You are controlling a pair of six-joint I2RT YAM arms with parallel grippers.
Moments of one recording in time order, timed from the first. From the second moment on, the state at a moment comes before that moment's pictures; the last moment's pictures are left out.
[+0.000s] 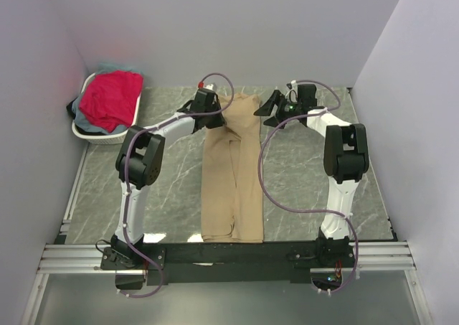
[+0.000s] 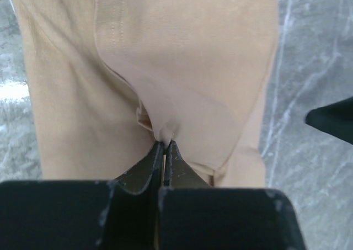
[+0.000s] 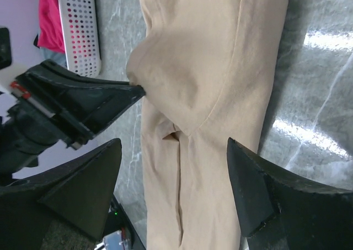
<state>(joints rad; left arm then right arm) -0.46 2.19 1.64 -0.12 0.09 -0.60 0.08 2.12 1.51 -0.08 -0.77 0.67</state>
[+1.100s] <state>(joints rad) -0.47 2.03 1.59 -0.34 -0.01 -0.60 0.09 2.31 1.93 -0.07 -0.76 0.75</state>
